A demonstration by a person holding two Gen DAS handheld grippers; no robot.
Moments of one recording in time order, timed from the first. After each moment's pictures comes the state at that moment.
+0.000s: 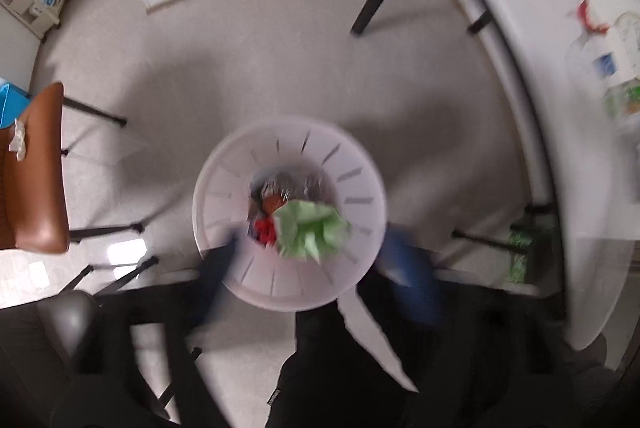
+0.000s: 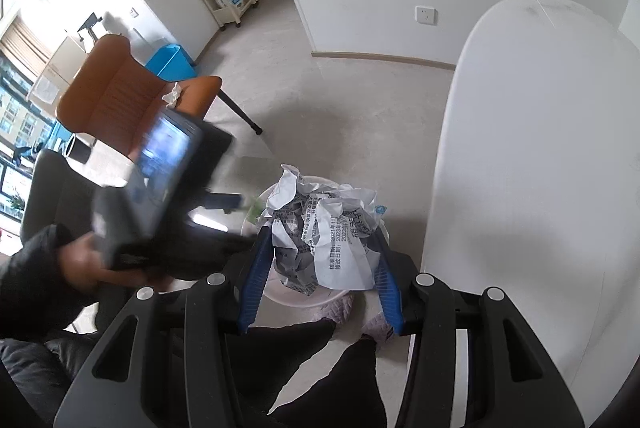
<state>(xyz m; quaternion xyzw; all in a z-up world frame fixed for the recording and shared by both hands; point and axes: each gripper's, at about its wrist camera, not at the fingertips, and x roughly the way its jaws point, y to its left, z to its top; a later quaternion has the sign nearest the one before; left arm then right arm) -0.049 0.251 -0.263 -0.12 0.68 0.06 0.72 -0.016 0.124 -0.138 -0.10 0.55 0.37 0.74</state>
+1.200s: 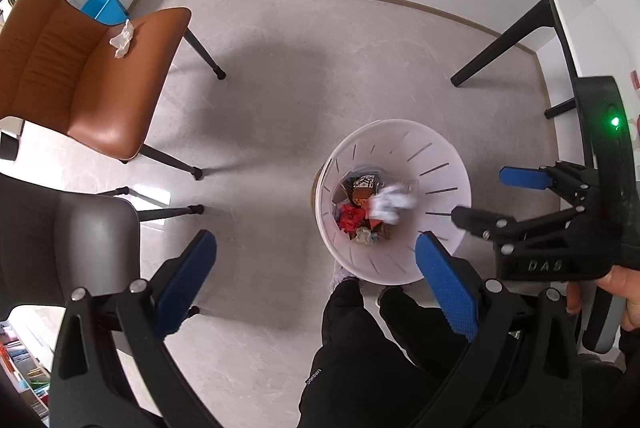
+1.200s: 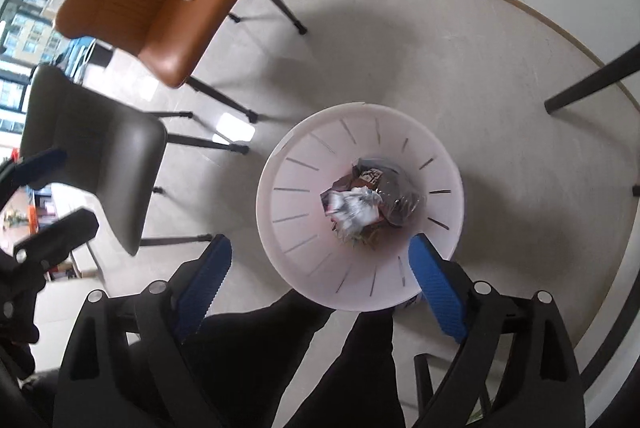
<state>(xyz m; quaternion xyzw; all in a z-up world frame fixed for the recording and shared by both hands) -0.165 0.342 -0.206 -0.21 0.62 0.24 0.72 -0.016 0.255 -0.282 -0.19 0.64 0.43 0.60</state>
